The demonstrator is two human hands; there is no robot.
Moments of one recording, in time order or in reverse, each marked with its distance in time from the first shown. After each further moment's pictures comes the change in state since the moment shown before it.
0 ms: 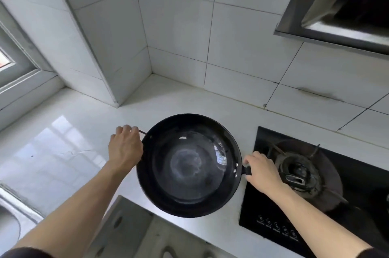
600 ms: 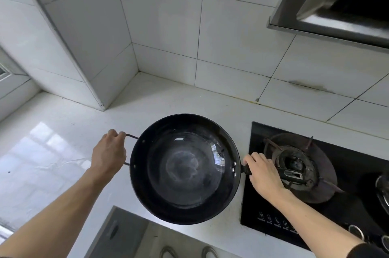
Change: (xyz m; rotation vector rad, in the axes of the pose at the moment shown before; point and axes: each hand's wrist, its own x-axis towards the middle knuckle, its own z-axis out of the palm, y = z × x) left_hand 0.027 -0.038 0.024 -0.106 0.053 0.162; right_hand -0.007 0.008 0.022 -0.061 0.066 0.011
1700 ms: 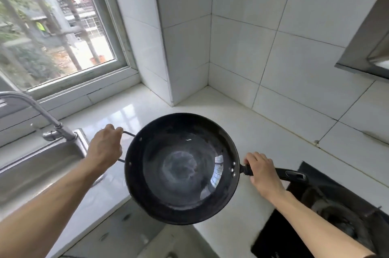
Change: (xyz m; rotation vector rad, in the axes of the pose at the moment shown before) left_hand -0.150 -0.036 -0.113 0.211 0.114 -0.418; right_hand 0.050 -0.061 -0.046 0.249 0.175 -0.518
